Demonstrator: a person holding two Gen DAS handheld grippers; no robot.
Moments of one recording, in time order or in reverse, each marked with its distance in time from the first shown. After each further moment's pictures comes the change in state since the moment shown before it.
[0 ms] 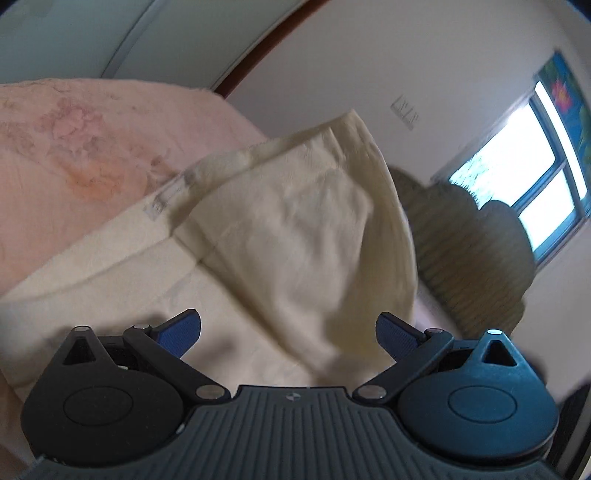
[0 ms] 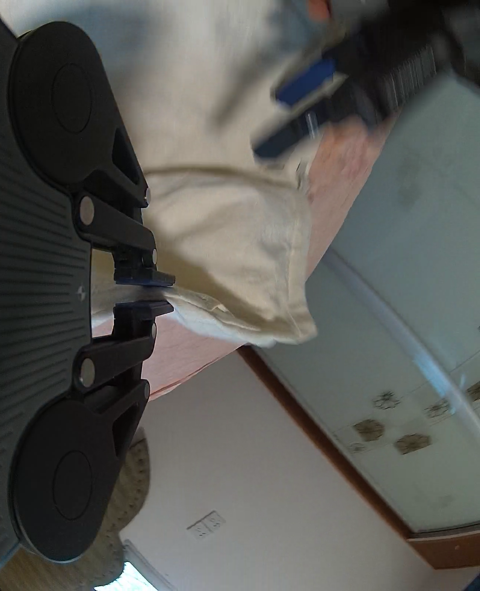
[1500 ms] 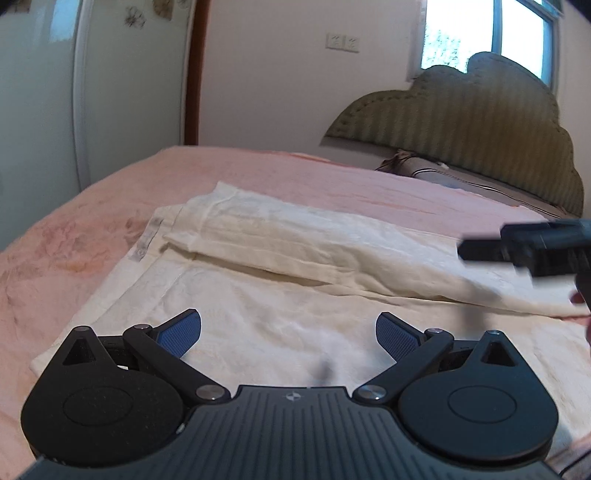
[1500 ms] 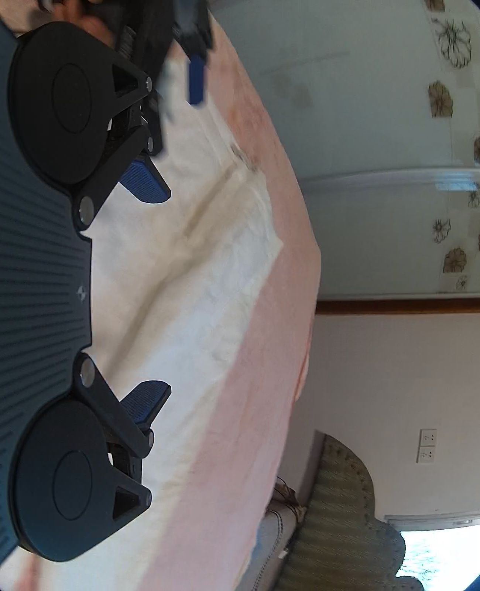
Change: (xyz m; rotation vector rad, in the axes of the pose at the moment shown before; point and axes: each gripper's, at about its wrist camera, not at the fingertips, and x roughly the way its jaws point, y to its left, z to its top) left arm 0.006 -0.080 -0.072 0.611 0.035 0.283; right arm -0.056 -0.072 -0.058 0.891 0.142 0.064
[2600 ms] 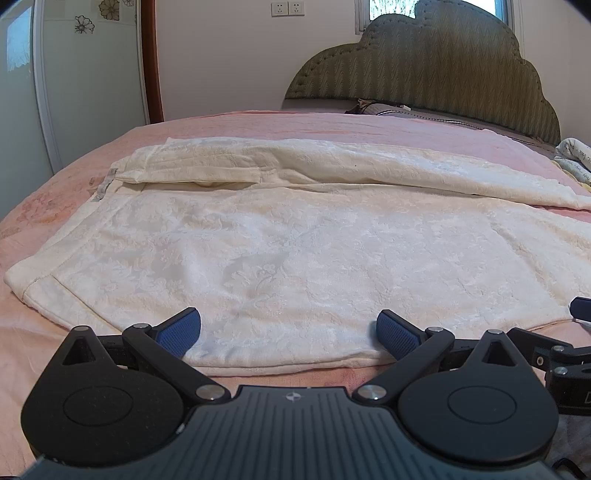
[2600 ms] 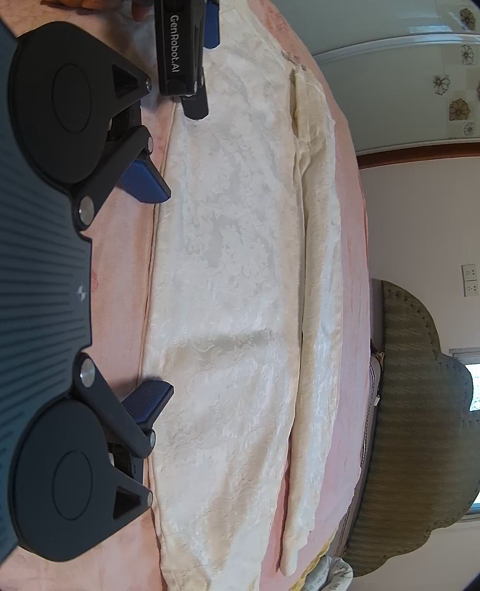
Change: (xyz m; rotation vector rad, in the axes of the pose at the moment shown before) left arm -0.028 -0.061 -0.088 0.191 0.074 -0.018; right arm -0.085 0.037 -0.165 0.306 0.076 -0.421
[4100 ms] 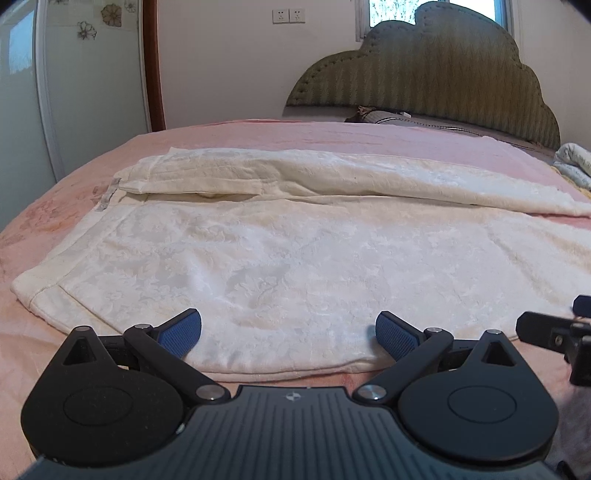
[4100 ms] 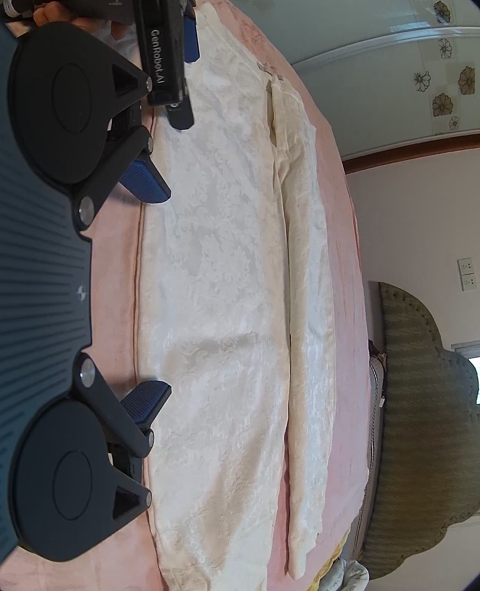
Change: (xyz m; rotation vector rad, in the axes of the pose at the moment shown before) left arm -0.007 0.002 0.005 0.001 -0.027 0.002; right arm -0.010 -0.010 0.014 0.069 -0.002 0.051
